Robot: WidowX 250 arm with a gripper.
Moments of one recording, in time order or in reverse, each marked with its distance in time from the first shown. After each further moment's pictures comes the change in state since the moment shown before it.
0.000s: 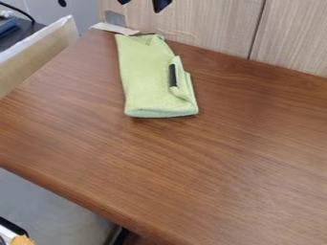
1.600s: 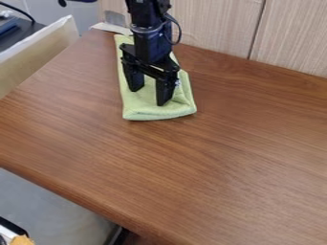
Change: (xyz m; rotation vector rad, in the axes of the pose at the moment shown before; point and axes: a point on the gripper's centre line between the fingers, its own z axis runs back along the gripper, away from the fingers) arm -0.032 0.001 -0.132 0.048 0.125 -0.074
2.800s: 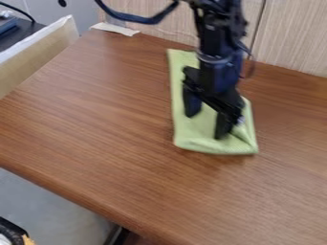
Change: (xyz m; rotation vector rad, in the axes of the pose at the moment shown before) arm 0.000 -0.128 0.002 -0.068 -0.023 -0.290
